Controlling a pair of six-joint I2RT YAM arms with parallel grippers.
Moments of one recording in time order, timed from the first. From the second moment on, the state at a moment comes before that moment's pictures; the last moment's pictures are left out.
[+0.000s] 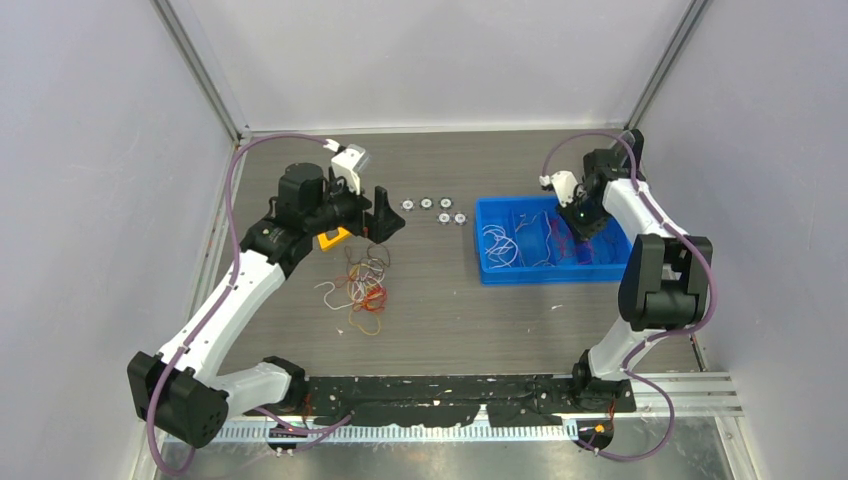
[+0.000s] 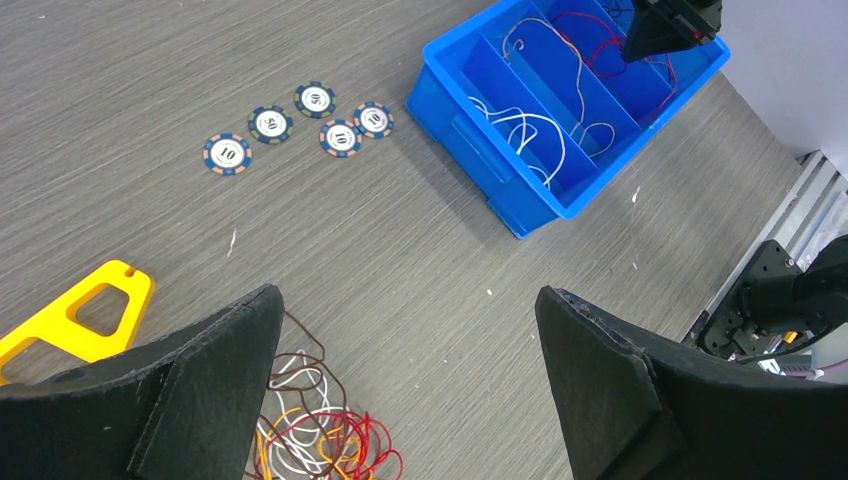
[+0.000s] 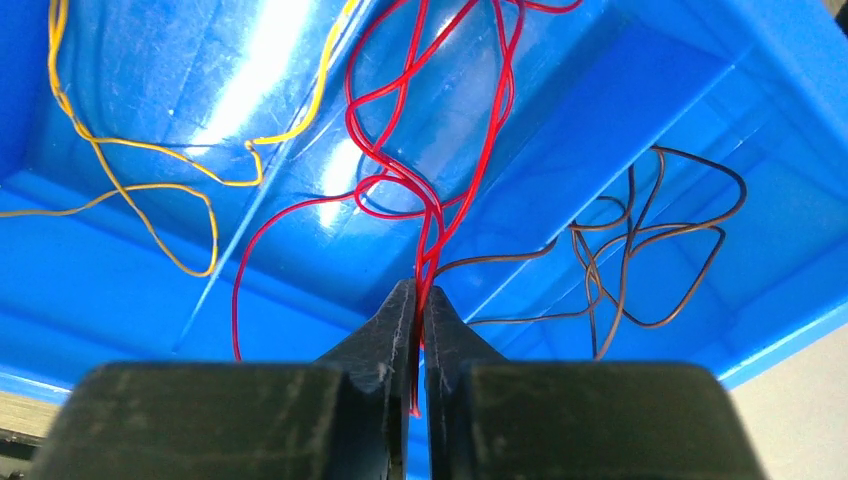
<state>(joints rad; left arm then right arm) -0.40 1.15 1.07 -0.34 0.41 -0.13 -0.07 1.70 1.27 -0.86 -0.10 -0.71</state>
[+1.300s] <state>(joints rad) -0.39 1.16 1.05 -0.34 0.43 -0.14 0.07 1.78 1.37 -0.89 -0.02 -0.60</state>
